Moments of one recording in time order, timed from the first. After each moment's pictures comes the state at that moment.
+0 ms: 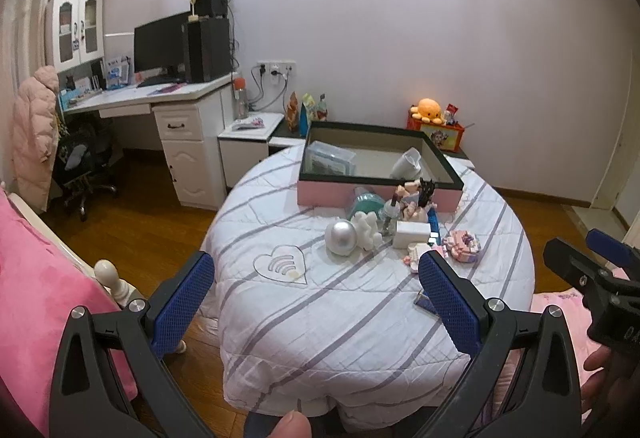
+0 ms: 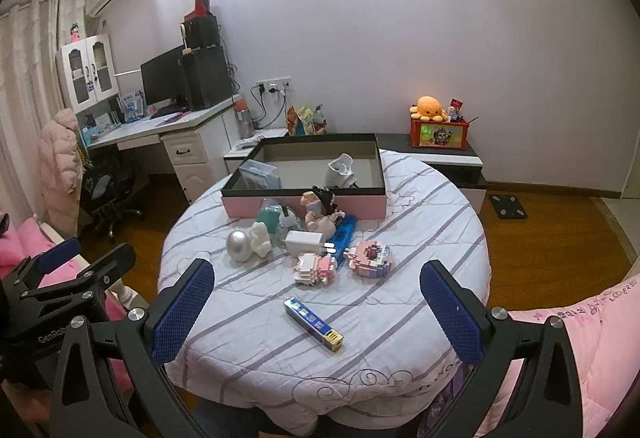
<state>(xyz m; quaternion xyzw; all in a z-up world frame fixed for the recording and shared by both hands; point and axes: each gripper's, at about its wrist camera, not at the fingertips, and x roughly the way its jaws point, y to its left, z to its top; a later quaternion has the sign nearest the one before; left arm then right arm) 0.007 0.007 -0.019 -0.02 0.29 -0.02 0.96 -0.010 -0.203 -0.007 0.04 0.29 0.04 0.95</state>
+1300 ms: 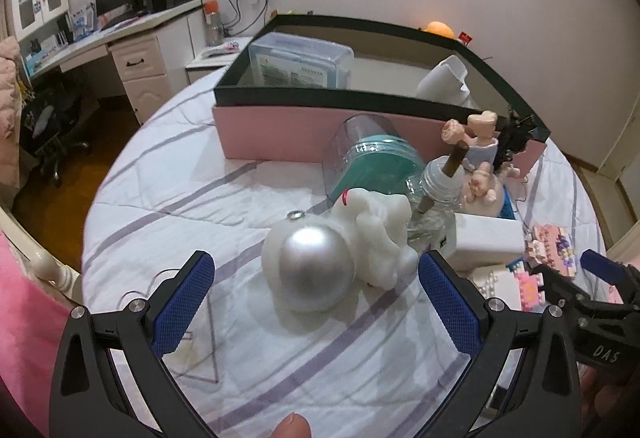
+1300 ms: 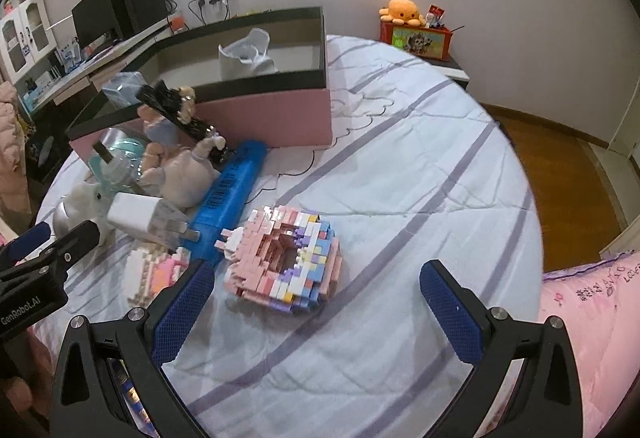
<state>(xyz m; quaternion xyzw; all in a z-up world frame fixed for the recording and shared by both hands) 0.185 -0.042 -0.147 -0.01 0.42 -0.03 0.91 0.154 -0.250 -0.143 0.05 0.45 -0.01 0.89</state>
